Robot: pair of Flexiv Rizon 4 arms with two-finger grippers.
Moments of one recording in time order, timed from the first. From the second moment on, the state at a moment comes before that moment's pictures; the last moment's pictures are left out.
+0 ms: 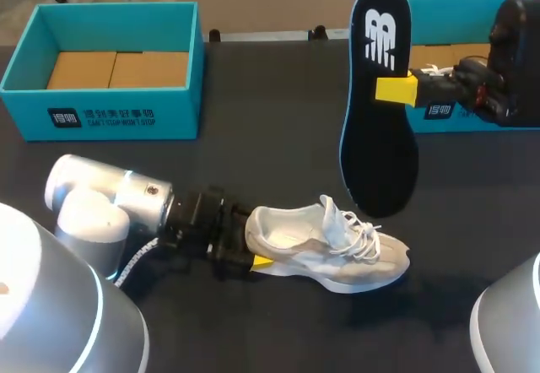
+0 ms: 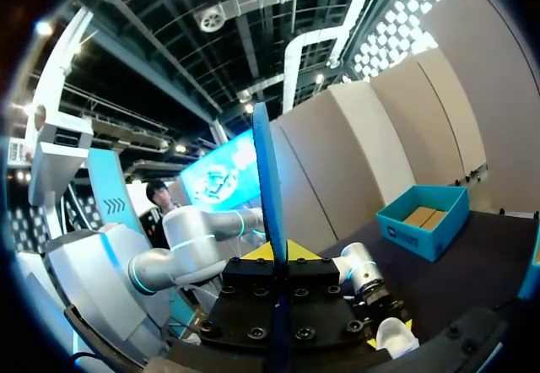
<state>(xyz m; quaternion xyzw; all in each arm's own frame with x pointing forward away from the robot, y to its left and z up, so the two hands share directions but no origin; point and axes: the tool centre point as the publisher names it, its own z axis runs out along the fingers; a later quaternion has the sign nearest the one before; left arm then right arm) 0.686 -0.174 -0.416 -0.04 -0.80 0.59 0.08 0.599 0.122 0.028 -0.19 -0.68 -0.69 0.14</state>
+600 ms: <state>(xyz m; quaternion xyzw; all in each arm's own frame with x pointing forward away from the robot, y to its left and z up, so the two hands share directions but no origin) 0.704 -0.141 -0.404 -0.11 -0.88 0.46 0.02 0.599 0.122 0.028 -0.19 -0.68 -0.69 0.14</state>
